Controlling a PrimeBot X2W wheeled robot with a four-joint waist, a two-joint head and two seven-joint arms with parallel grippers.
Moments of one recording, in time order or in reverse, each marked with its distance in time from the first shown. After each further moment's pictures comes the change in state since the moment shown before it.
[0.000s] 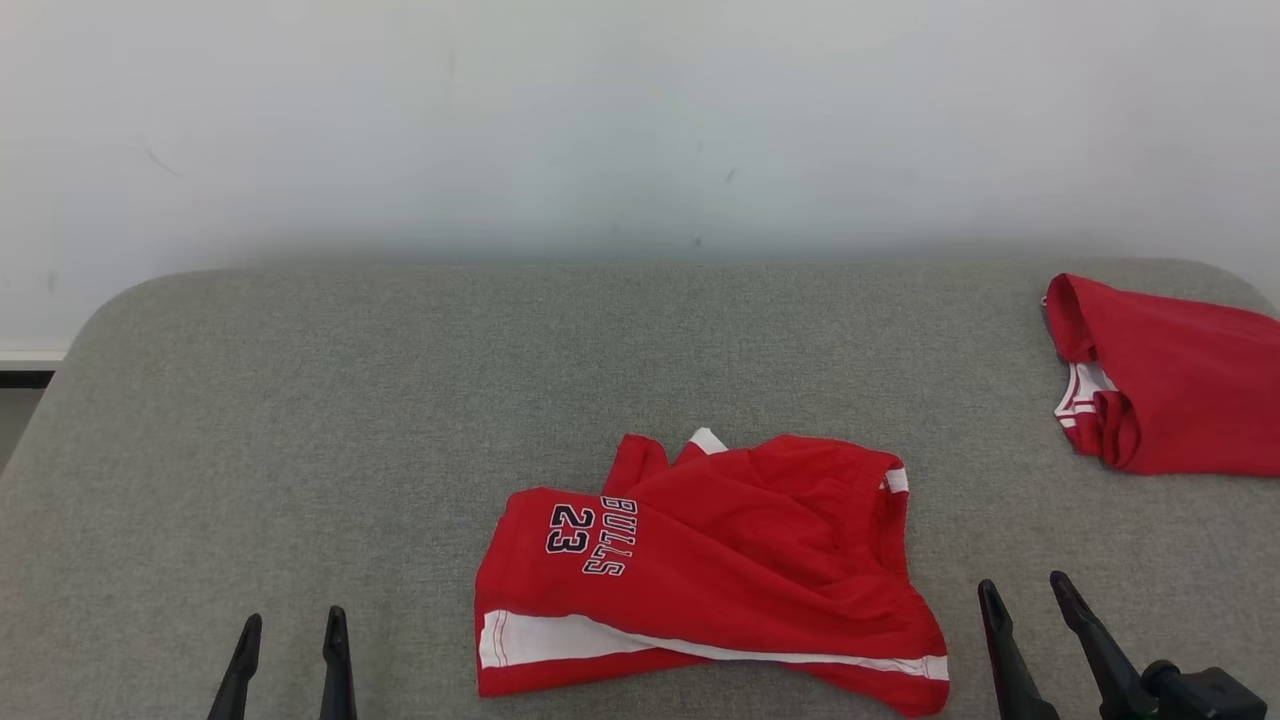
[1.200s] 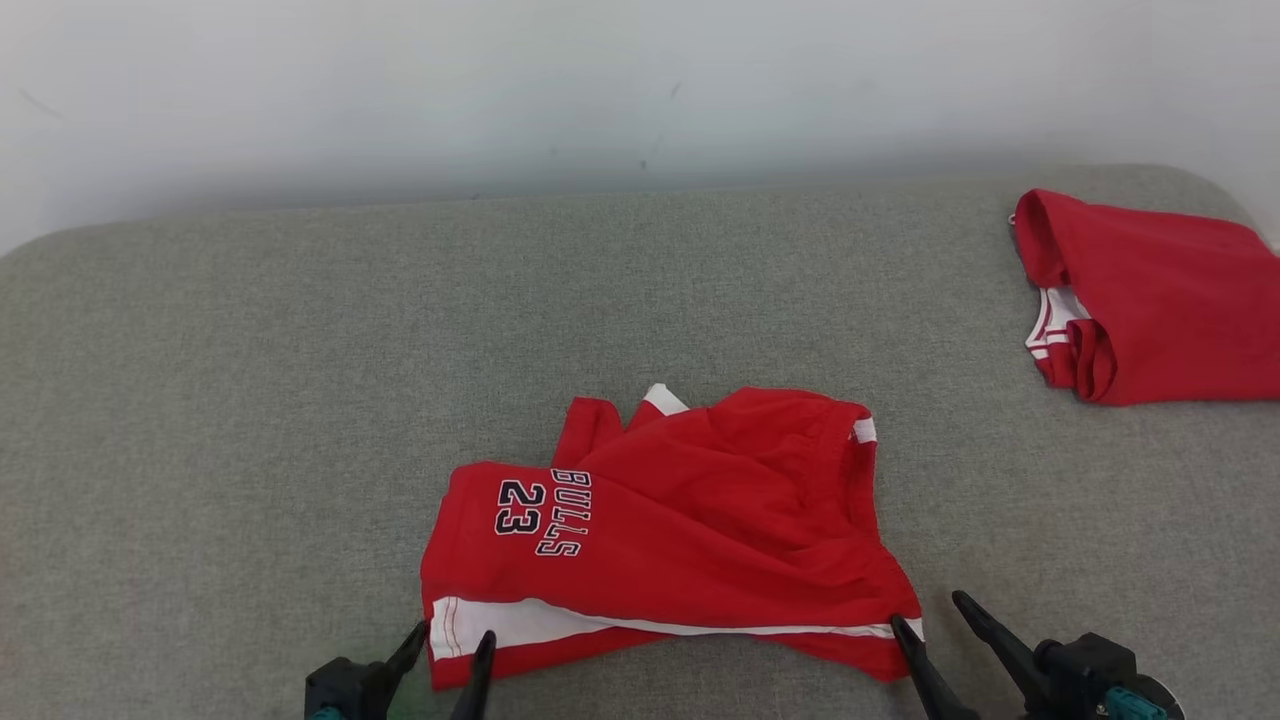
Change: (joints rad) left arm -0.304 0.147 -0.480 0.500 -0.269 0.000 0.000; right arm -0.194 -0.124 0.325 0.268 0.106 0.000 0.000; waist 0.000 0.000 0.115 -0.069
